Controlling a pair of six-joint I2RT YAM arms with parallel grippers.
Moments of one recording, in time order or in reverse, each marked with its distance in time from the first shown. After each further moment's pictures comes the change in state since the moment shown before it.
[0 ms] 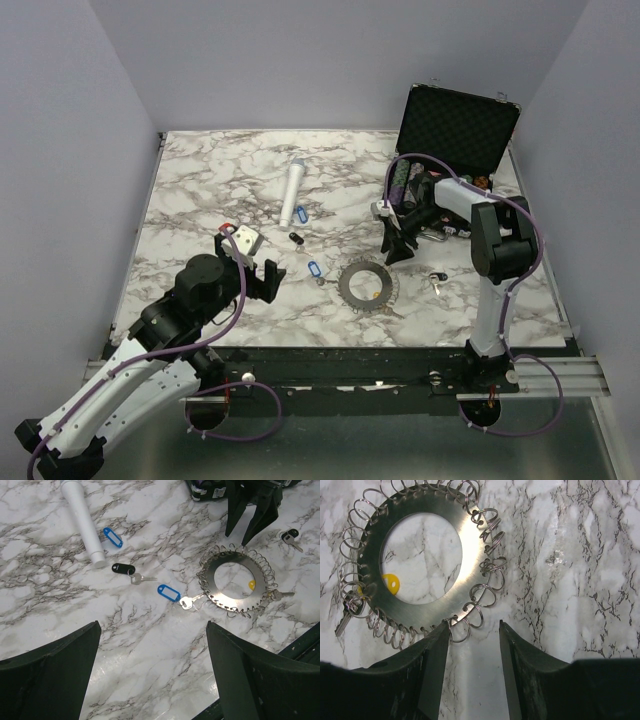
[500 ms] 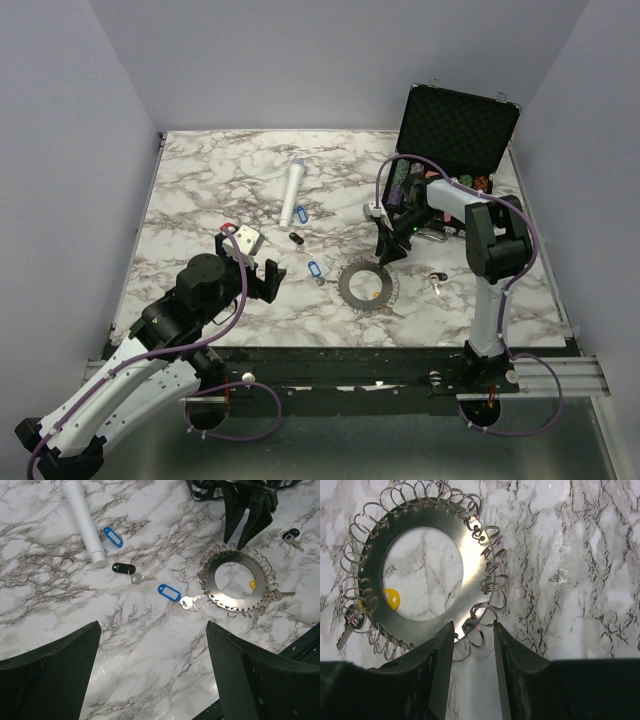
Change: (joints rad) left arm 0.000 0.004 0.000 0.000 -0.003 0.000; right arm 0.037 0.014 0.006 0.026 -0.001 0.054
